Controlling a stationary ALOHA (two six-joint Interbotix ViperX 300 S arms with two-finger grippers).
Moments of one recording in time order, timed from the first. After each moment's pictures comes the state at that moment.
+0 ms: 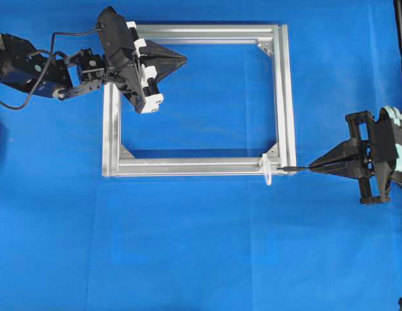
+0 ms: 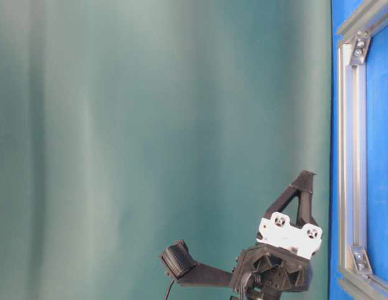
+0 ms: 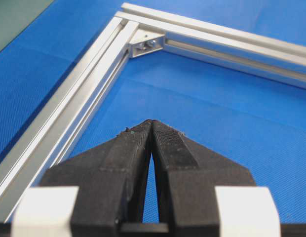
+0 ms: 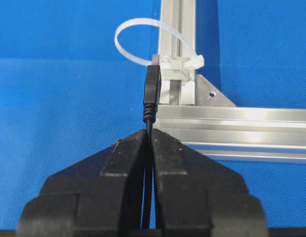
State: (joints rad) left arm 0.29 0.15 0.84 -0.09 -0.74 0.02; right arm 0.22 -0.54 1.45 0.23 -0.47 0.07
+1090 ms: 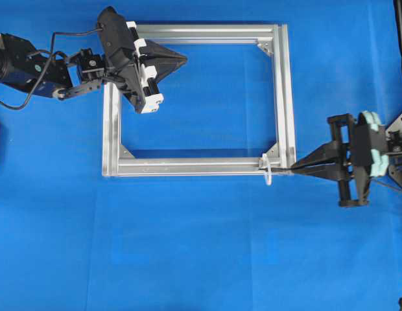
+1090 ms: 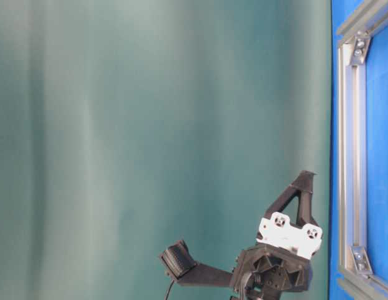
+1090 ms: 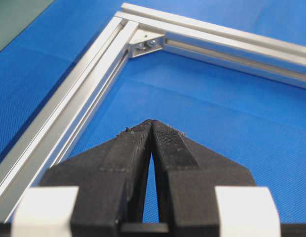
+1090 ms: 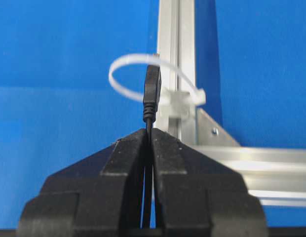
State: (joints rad) left arm 0.29 0.15 0.84 -0.09 -0.74 0.02; right arm 0.23 -0.31 1.35 0.23 -0.60 0.07
